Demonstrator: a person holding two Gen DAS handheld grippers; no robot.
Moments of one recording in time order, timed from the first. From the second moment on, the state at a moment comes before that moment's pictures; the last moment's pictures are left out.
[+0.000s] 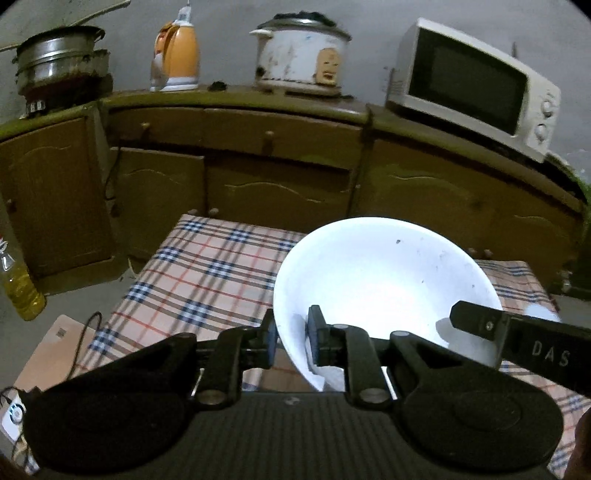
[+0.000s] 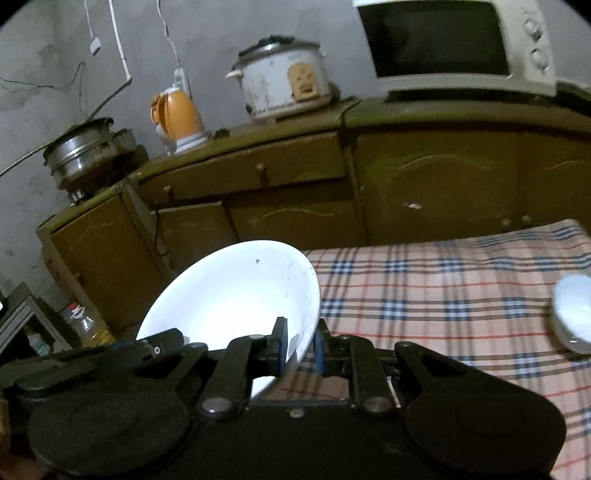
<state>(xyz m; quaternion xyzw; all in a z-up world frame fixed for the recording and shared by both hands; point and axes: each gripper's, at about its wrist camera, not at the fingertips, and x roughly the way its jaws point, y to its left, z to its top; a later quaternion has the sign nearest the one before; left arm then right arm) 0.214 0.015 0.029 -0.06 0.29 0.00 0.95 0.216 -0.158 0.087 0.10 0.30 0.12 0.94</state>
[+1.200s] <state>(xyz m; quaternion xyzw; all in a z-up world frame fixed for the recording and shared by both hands) 0.113 -0.099 0.020 -0.02 0.29 -0.10 0.95 0.058 -0.287 0.080 0.14 0.26 0.02 0.96</state>
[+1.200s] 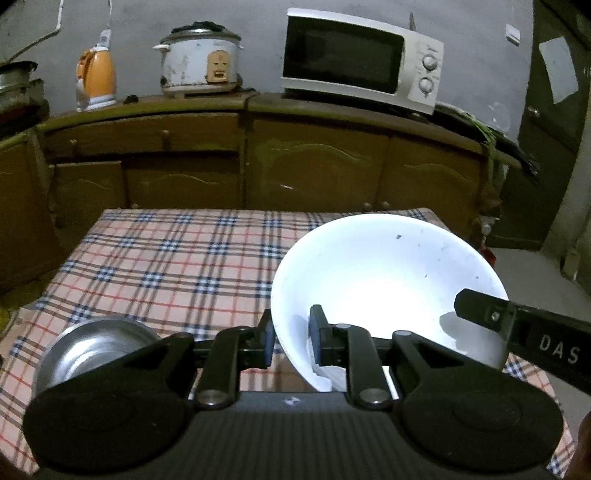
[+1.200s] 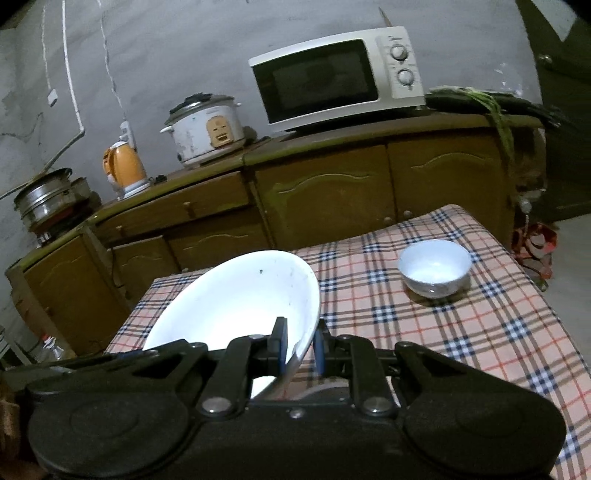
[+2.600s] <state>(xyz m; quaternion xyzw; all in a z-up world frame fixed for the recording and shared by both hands) 0.110 -0.144 -0.072 0.06 0.37 -0.14 0.92 0.040 -0.331 -0.037 0.15 0.35 -0.03 0.92</state>
